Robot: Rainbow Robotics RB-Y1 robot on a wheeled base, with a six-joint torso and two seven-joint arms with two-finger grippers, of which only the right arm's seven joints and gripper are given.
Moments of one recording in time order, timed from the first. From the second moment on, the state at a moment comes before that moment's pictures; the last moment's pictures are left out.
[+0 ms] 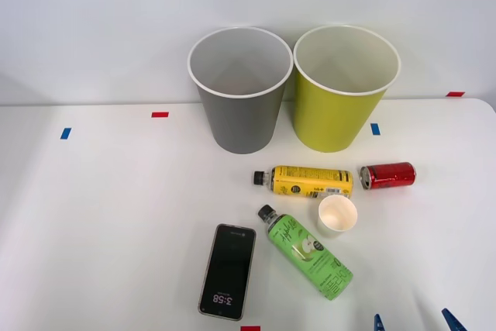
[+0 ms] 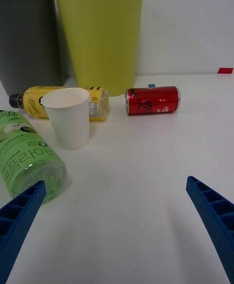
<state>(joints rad) 0.96 -0.32 0.29 -1.80 -0.11 -0.76 1.54</state>
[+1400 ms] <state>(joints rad) 0.96 -0.32 0.29 -1.80 -0.11 -0.76 1.54</state>
